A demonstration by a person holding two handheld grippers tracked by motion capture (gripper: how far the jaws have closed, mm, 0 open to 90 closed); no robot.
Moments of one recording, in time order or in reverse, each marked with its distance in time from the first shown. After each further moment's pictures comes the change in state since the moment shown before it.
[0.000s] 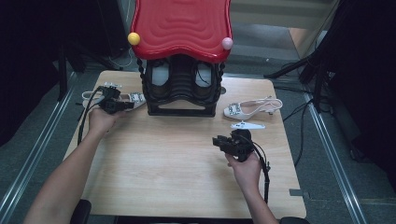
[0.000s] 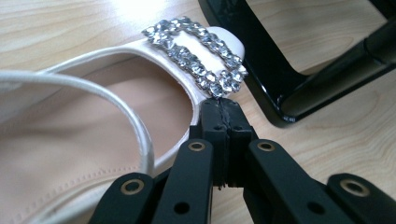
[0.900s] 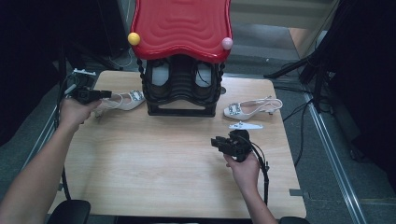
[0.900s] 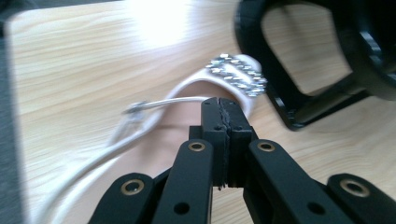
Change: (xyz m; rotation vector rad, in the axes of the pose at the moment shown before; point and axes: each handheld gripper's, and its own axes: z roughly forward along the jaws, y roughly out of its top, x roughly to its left) left arm 0.037 0.015 -0.085 -0.039 0.077 -0.024; right arm 0.001 -0.001 0.005 0.016 0.009 0.002
